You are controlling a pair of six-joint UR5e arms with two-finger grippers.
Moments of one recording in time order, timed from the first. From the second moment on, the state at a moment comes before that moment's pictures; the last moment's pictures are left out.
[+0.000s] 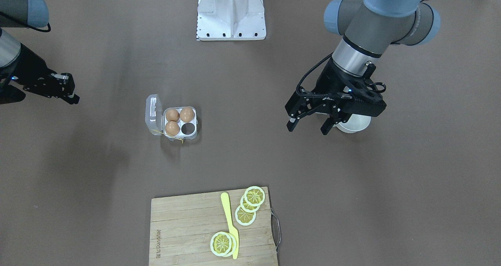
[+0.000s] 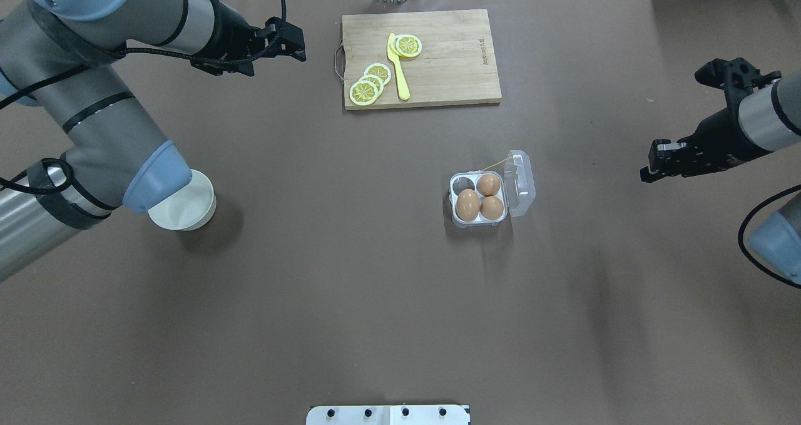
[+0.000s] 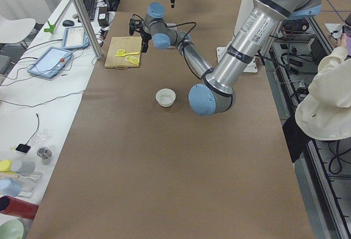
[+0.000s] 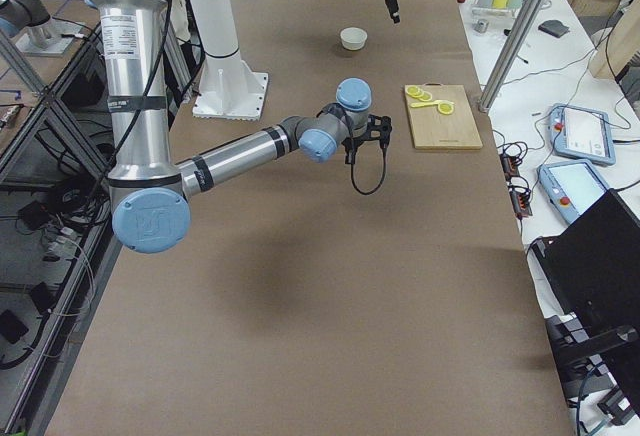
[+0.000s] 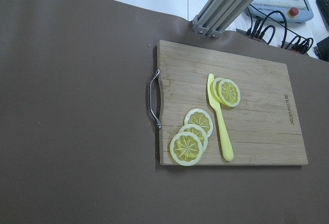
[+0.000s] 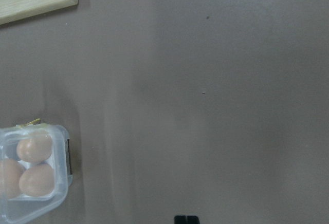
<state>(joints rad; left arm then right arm) -0.87 -2.18 -1.72 -1.97 -1.97 -1.25 0.97 -1.52 1.87 -1.11 2.32 1.01</state>
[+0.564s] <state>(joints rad) -0.88 -2.17 -1.72 -1.97 -1.99 -1.25 0.86 -1.40 1.74 -0.94 2.31 1.16</state>
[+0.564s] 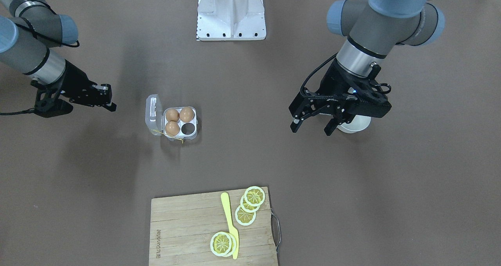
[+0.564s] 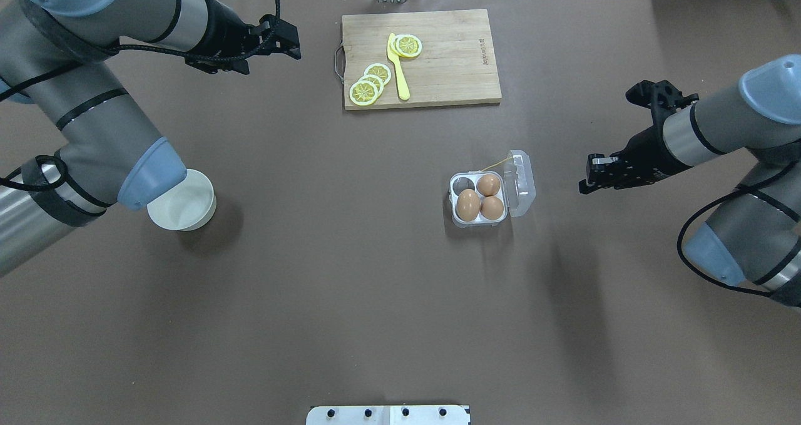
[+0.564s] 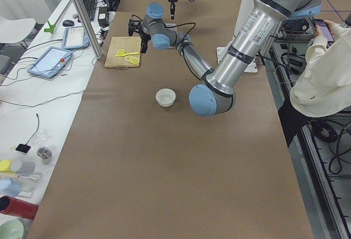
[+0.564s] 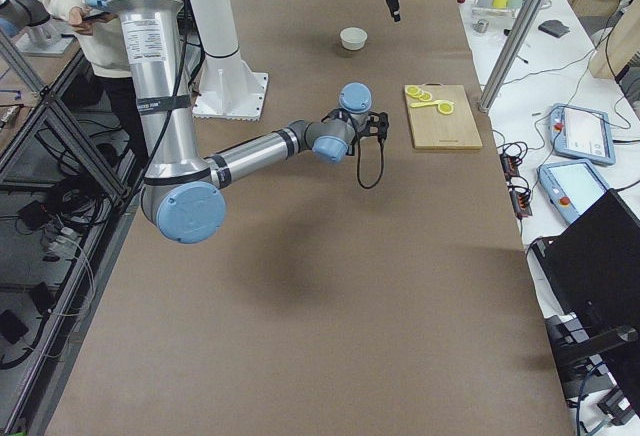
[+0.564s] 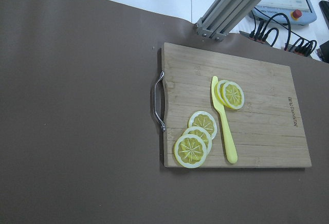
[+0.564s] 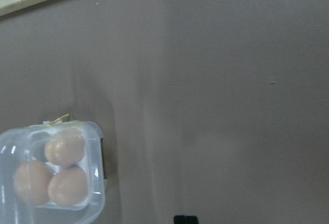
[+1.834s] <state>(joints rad) -0.92 -2.15 -1.71 -1.98 -2.02 -1.25 0.77 -1.07 1.58 -0.94 2.28 1.34</state>
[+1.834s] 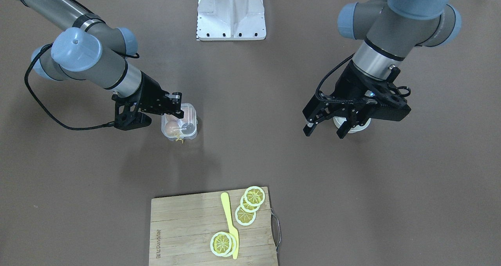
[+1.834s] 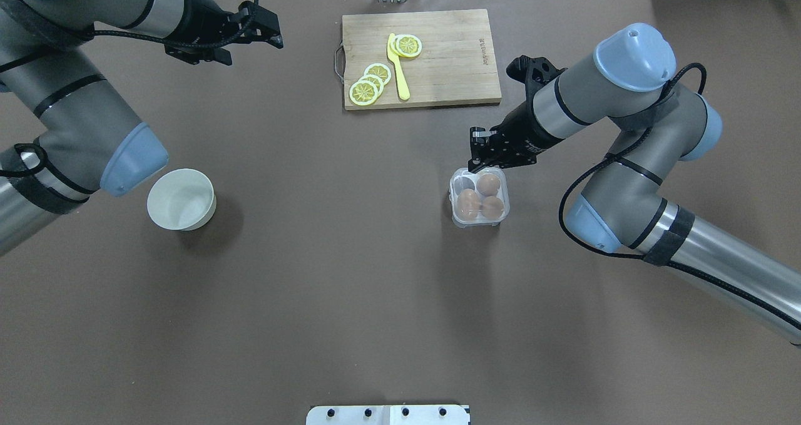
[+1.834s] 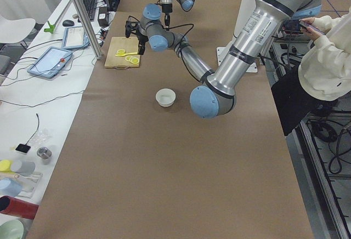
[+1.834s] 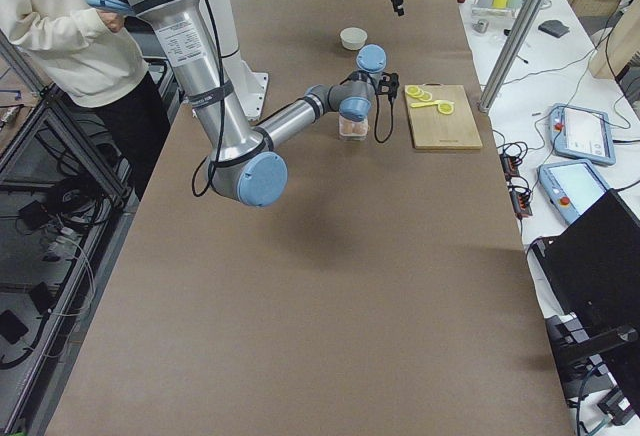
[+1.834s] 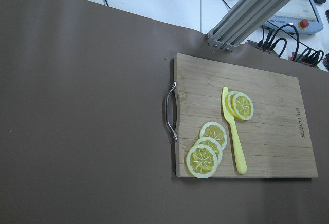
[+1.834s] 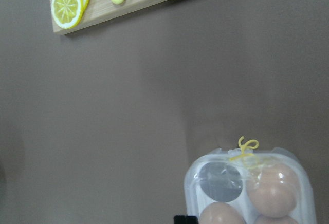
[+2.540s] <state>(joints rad) -0.96 -1.98 -1.77 -1.97 -2.03 -1.13 0.89 -1.07 1.73 -1.13 2.30 1.41</state>
